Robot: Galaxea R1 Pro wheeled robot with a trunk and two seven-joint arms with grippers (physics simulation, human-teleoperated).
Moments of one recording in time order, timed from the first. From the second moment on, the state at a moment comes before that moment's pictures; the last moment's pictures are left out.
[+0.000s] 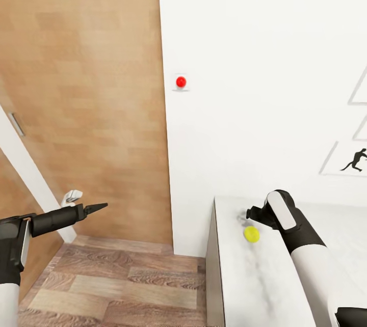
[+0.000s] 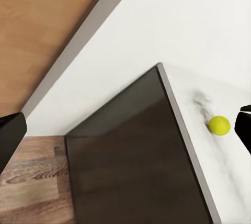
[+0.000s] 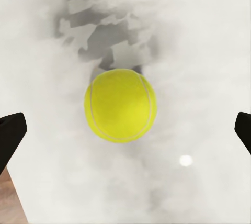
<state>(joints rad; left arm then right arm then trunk) -0.59 0.23 0.52 -1.18 -0.20 0.89 -1.25 -0.79 -0.12 -0.01 -0.93 -0.86 1.04 -0.77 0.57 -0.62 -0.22</state>
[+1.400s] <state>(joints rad) -0.59 0.23 0.52 -1.18 -0.20 0.87 -1.25 -0.80 -0.12 -0.01 -0.93 -0.86 1.00 -0.77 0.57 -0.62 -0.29</state>
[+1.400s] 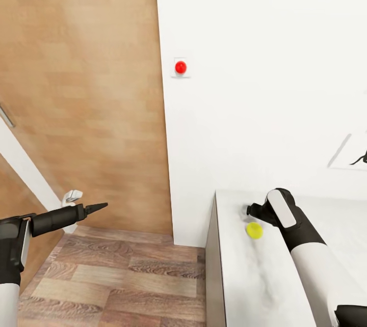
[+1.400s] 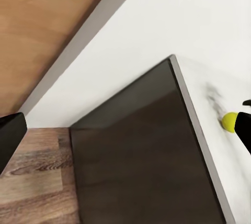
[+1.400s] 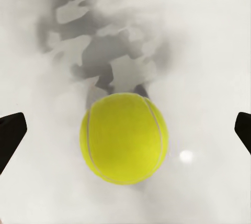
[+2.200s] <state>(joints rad) -0.59 0.23 0.52 -1.18 -0.20 0.87 -1.25 -0.80 -0.11 0.06 -0.88 -0.86 0.95 -0.76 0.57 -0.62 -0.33</state>
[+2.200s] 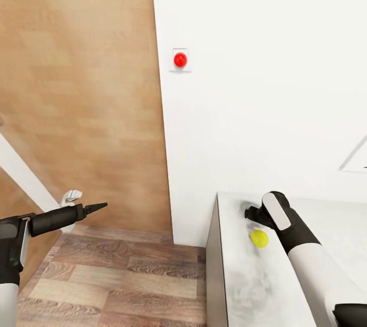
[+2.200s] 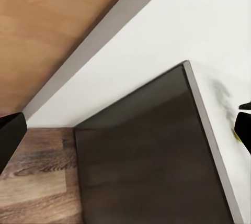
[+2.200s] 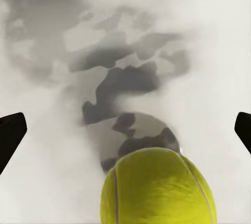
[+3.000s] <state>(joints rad) -0.59 0.23 0.52 -1.18 -0.19 0.87 -1.26 -0.80 -0.12 0.07 -0.88 -0.86 0.95 -0.76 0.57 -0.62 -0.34</state>
